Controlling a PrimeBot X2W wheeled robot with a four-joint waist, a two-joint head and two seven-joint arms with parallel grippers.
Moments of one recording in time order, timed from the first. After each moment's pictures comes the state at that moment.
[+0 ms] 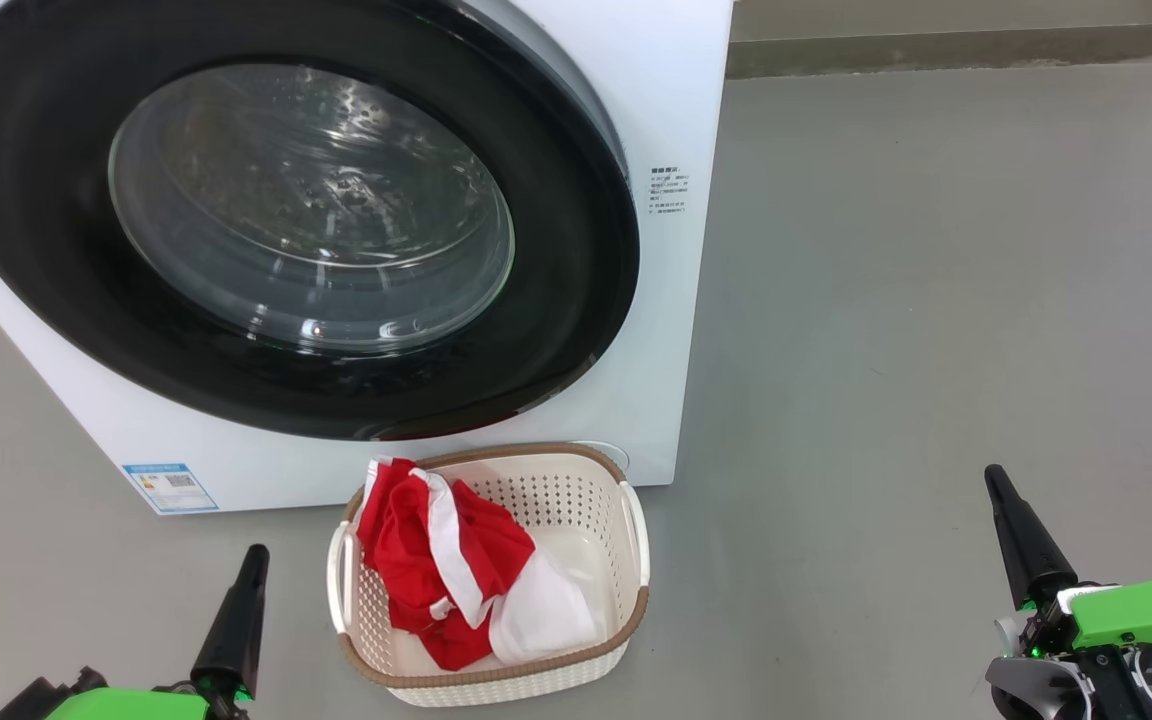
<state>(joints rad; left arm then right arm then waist) -0.08 0.05 0.06 0.27 -1.63 -0.12 0.09 -0.07 -0.04 -0.12 0.27 1.61 0.13 0.10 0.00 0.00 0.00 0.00</state>
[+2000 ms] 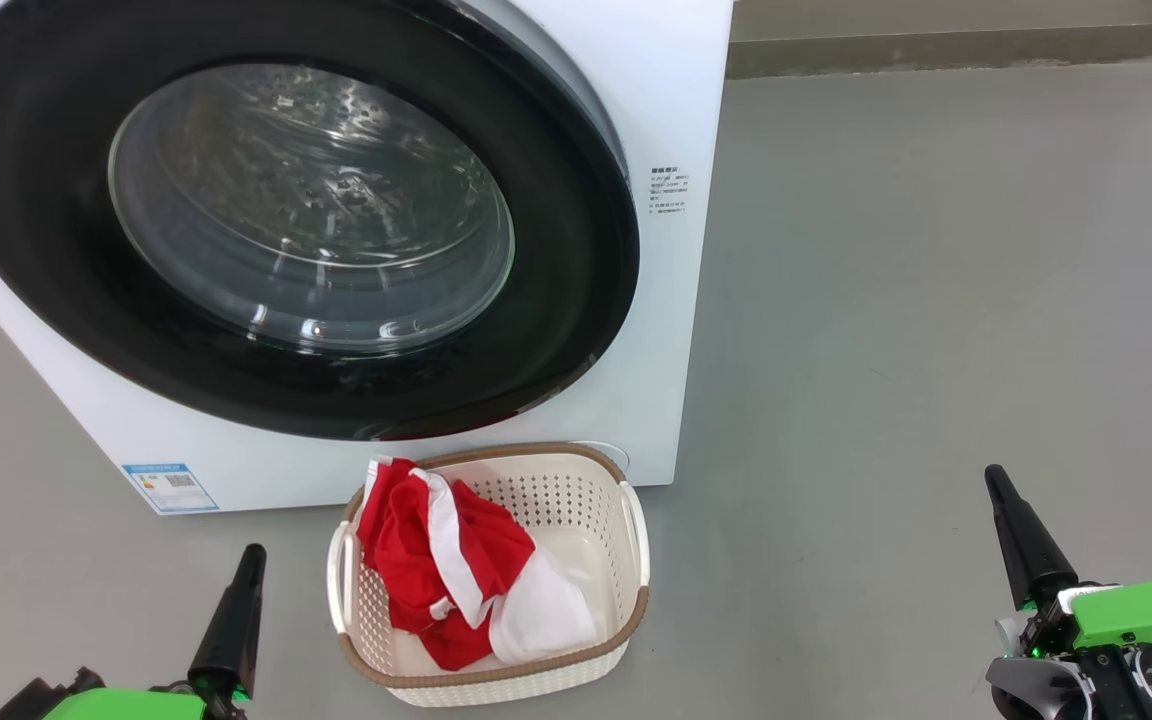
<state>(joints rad) -0.08 0.05 0.07 0.27 -1.62 -0.12 0.10 -0.07 -0.04 -0.12 0.27 1.61 0.13 0.11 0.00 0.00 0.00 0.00</state>
